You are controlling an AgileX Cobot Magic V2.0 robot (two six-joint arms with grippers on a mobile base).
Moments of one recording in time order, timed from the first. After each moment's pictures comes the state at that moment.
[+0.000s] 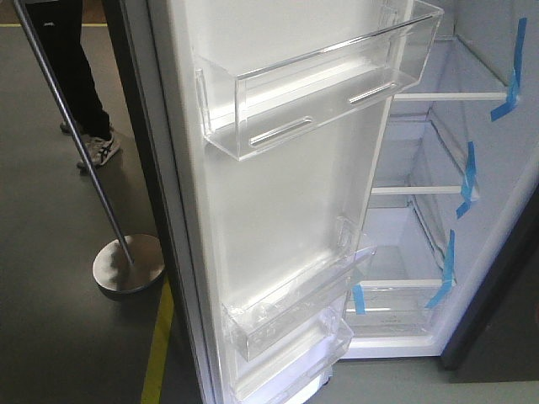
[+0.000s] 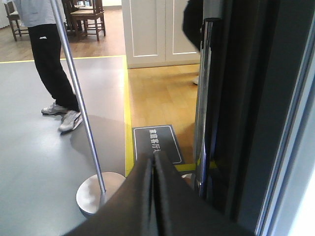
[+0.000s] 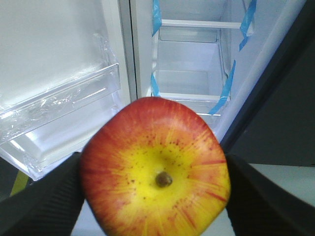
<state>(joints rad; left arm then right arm) -0.06 -0.01 0.03 0.10 0.24 -0.16 -0.01 0.54 -0.63 0.06 0.86 -0.05</state>
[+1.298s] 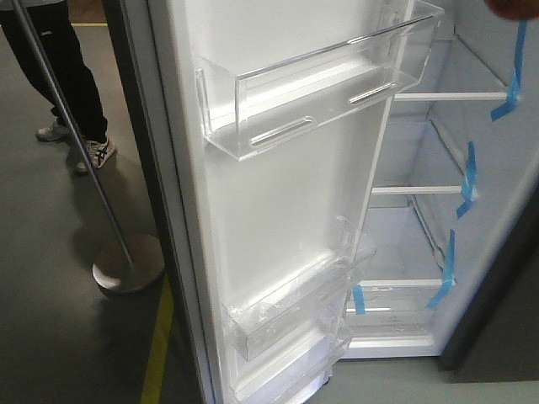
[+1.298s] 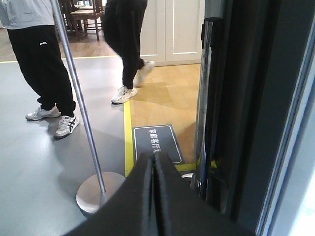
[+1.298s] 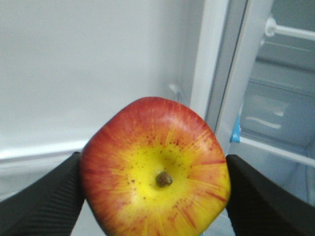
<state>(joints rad) -0.06 -0.01 0.03 0.10 0.24 -0.16 -0.01 1.26 -1.70 0.50 0.94 -0.43</state>
